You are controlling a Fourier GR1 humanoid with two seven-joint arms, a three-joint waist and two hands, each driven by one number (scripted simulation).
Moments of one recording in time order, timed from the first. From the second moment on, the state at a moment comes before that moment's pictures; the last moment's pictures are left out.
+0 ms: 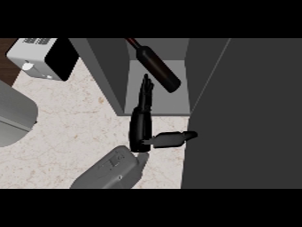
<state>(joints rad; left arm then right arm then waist) -0.54 0.02 -0.75 -1.08 0.76 0.76 -0.72 0.08 -0.13 -0.21 -2.34 -0.46 0.33 0.34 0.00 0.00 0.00</state>
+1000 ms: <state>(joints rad) 0.00 0.47 -0.87 -1.77 0.60 0.75 -0.63 0.18 -0.26 -0.26 -2.33 -0.47 0.57 0.30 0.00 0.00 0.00</state>
